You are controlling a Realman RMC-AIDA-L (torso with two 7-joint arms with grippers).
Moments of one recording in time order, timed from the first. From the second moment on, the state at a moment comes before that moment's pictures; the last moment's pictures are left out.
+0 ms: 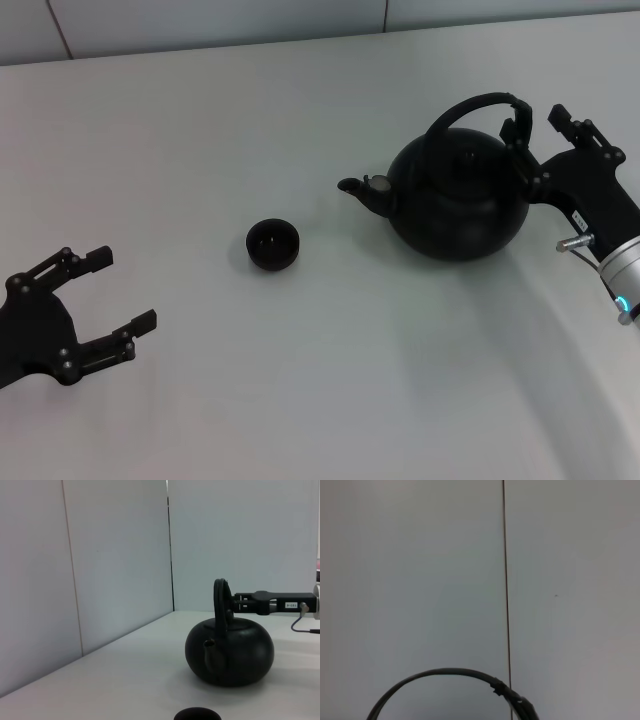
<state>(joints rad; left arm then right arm) -0.35 -2.05 0.44 0.43 2.03 1.66 -0.72 0.36 2.08 0.38 0.18 -1.96 -1.27 0.14</state>
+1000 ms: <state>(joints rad) -0.33 -2.06 0.43 0.43 2.02 1.67 -0.71 0.36 2.08 0.38 0.20 -1.96 -1.29 0.16</state>
